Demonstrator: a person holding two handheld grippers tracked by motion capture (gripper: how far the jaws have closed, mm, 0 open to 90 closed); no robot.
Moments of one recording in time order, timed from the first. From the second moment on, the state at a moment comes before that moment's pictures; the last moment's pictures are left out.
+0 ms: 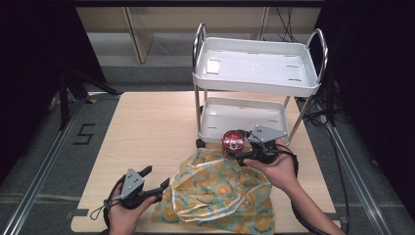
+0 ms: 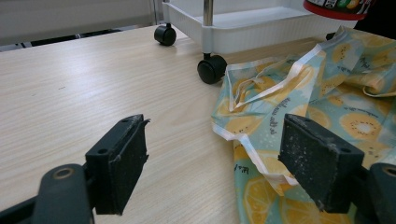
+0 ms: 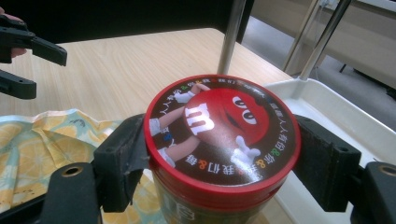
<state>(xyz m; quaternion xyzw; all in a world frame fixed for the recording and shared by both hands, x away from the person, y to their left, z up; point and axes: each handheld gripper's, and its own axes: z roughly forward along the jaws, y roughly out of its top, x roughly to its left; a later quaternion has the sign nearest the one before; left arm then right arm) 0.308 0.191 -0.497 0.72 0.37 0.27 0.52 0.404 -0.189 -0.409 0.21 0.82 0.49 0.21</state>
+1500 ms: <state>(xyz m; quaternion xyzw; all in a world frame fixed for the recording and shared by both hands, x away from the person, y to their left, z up) 0.307 0.191 -0.496 0.72 0.38 0.27 0.52 0.425 -0.188 -0.402 0.22 0.81 0.49 0.22</state>
